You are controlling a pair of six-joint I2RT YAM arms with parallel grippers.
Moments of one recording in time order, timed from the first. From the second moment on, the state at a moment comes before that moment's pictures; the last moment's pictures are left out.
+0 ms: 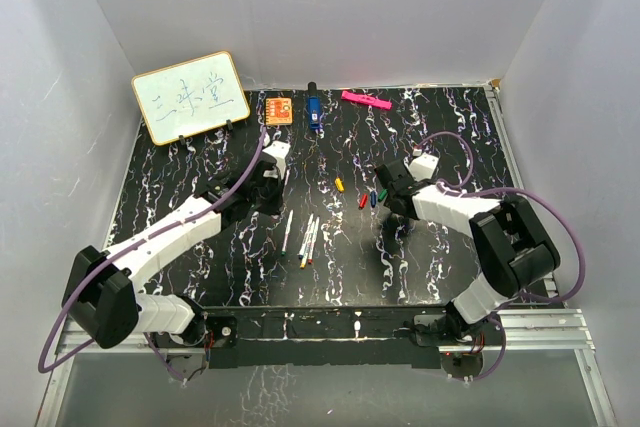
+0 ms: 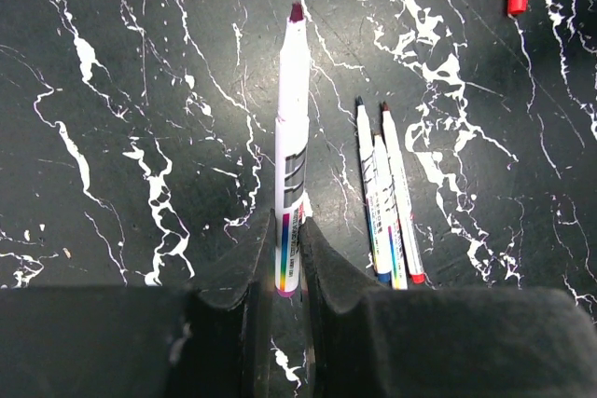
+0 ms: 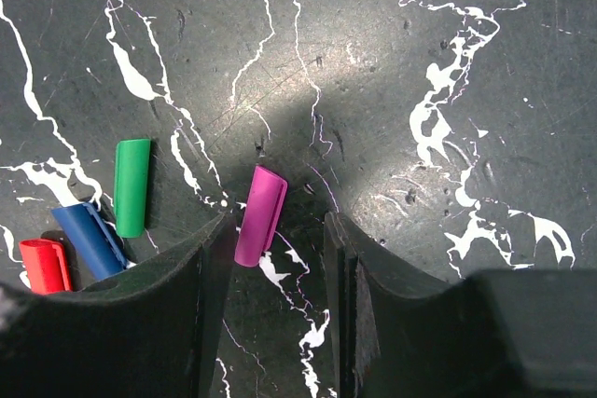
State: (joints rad) left arm -0.65 1.30 0.94 -0.46 -0.10 -0.23; right arm 0.47 1.57 0.82 -0.33 0.57 0.82
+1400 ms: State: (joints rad) left arm -0.65 1.30 0.88 -0.35 -0.07 -0.22; right arm 0.48 1.63 0.86 -0.31 0.54 0.77
